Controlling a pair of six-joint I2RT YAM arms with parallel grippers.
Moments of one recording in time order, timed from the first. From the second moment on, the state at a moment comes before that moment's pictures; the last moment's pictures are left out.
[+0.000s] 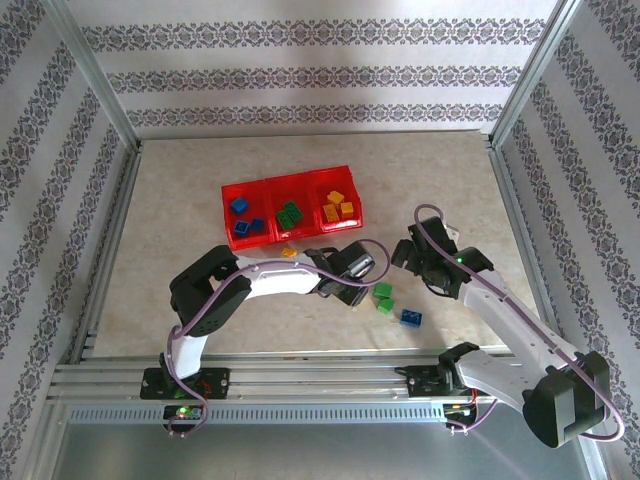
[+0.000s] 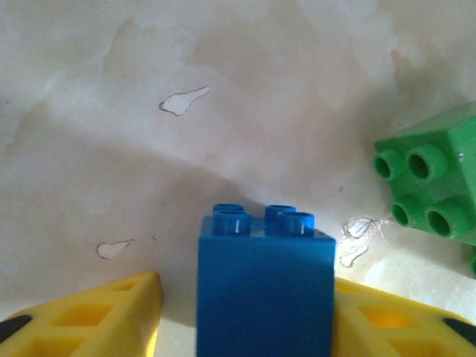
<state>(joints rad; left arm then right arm) -0.98 1.98 1.28 -0.41 -0.06 -0.32 0.39 1.04 0.78 -0.82 0.24 0.81</state>
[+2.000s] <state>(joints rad) -0.34 1.65 1.18 -0.44 -0.27 -0.36 0.38 1.08 0.76 -0.81 0.24 0.81</state>
